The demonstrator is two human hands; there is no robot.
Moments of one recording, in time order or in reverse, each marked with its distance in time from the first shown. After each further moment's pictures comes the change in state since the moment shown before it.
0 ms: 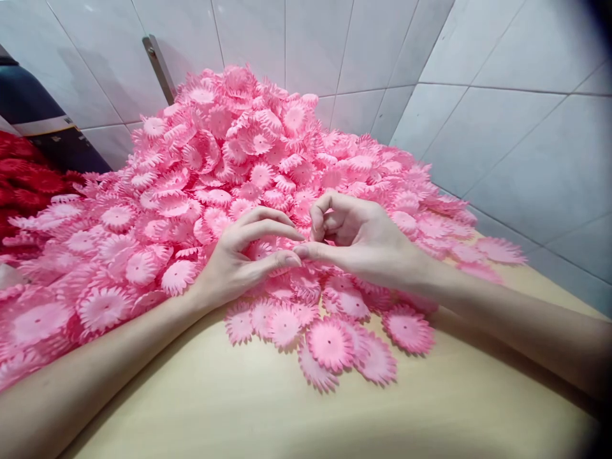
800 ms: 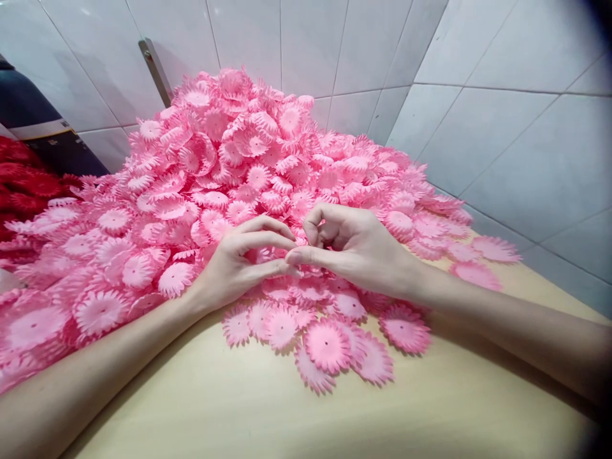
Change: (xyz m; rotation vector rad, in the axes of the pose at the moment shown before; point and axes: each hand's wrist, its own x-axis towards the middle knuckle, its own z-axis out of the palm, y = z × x) left_hand -0.001 0.000 0.000 -0.007 -0.067 -0.003; right_hand -0.002 0.004 0.002 -0.136 -0.009 -0.047
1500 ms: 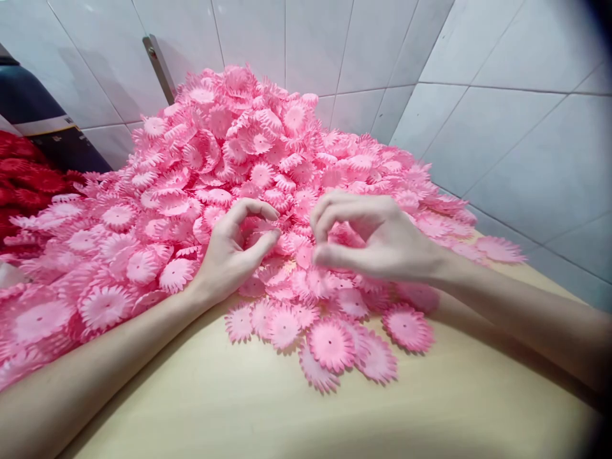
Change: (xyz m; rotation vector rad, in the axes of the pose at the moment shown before) left_hand -0.001 -0.002 0.004 -0.033 0.260 -0.186; right_hand 0.005 -0.006 -0.018 -0.174 -0.072 -0.241
